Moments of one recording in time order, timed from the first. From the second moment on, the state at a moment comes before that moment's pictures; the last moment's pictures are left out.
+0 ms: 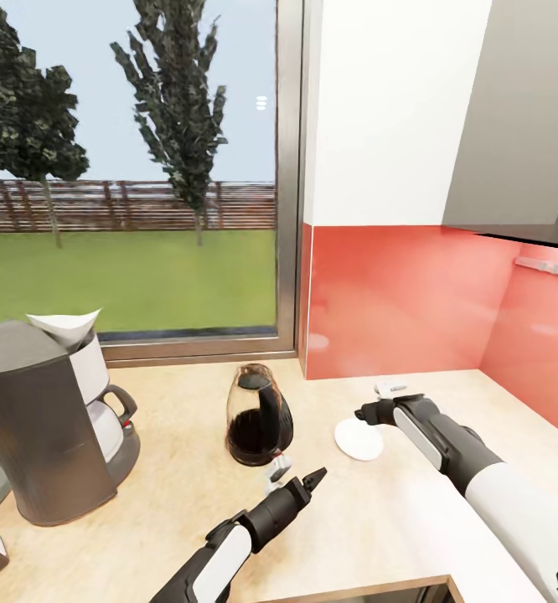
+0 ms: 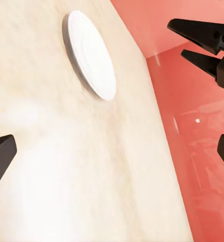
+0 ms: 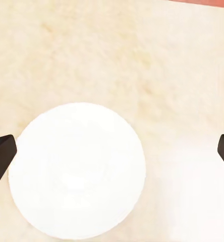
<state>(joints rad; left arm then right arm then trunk) -0.42 -0.17 -0.47 -0.74 1.05 0.20 -0.32 -0.83 -0.25 0.56 -0.82 -0.52 0.67 -0.11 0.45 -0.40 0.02</state>
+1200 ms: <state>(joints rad) -0.40 -0.17 -0.47 -0.75 1.05 0.20 -0.32 -0.91 -0.09 0.54 -0.65 -0.52 0.51 -0.31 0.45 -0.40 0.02</state>
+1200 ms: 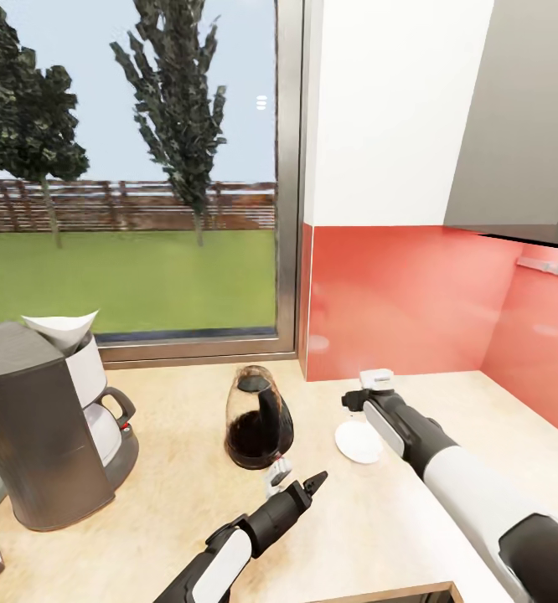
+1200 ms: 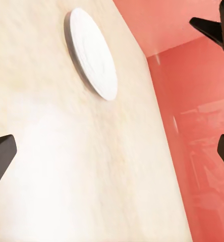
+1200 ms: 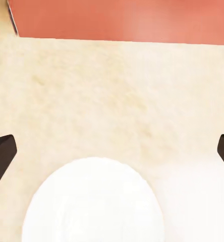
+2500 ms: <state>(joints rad) -0.40 -0.17 -0.47 -0.75 1.05 0.21 -0.32 -1.02 -0.04 0.55 -0.23 -0.52 0.13 -0.32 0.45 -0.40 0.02</state>
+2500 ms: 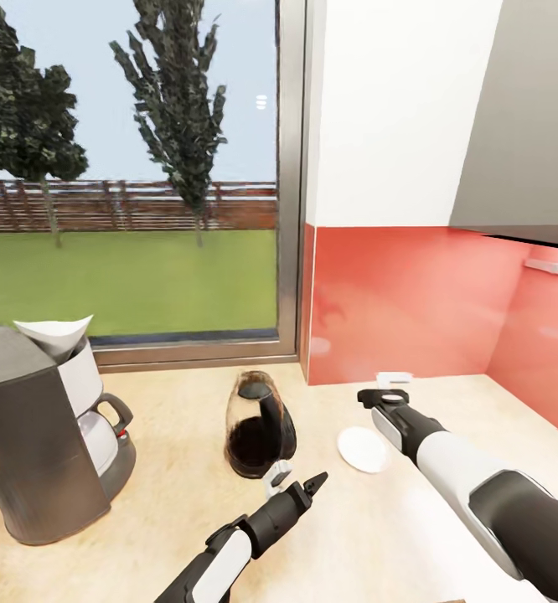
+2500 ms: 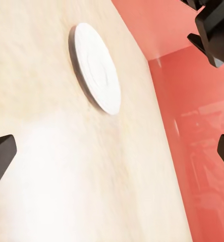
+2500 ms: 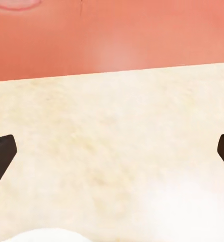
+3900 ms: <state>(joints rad) -0.38 -0.12 -0.47 -0.78 1.05 0.28 -0.32 -1.01 -0.02 0.55 -0.16 -0.52 0.11 -0.23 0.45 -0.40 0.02</state>
